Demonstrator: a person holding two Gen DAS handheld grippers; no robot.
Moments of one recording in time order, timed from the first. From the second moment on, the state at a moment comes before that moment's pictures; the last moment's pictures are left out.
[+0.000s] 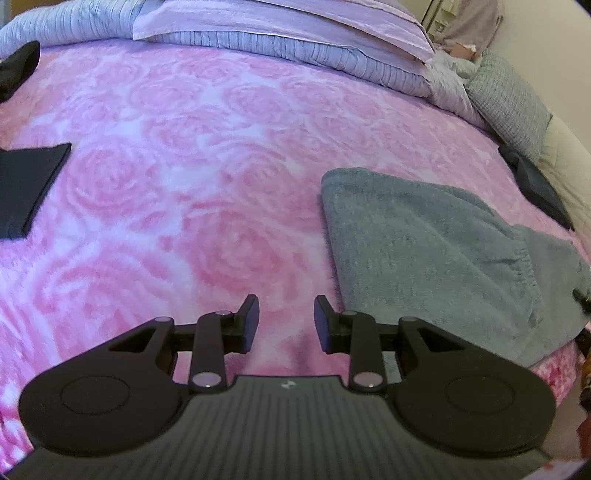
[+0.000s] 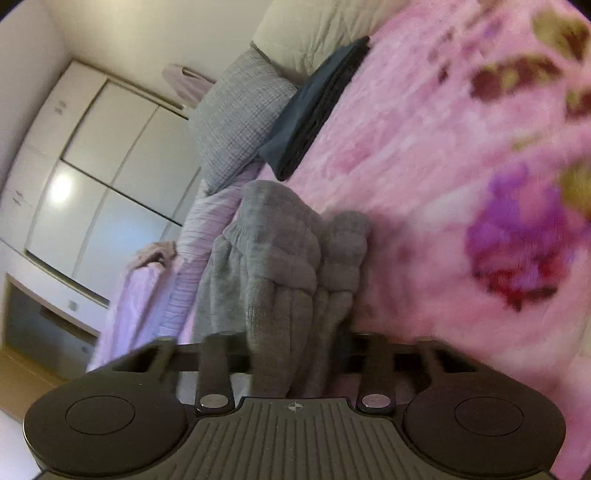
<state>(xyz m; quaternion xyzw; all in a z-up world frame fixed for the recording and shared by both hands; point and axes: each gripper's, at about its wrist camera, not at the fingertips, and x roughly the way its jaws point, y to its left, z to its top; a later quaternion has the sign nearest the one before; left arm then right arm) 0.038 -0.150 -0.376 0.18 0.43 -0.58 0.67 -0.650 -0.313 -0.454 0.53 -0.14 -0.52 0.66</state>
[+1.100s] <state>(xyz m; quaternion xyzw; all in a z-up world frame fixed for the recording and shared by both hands) 0.063 -0.113 -0.369 0.09 0.49 -0.62 0.61 -0.291 -0.114 -0.353 -0.05 0.32 -0.42 0.85</state>
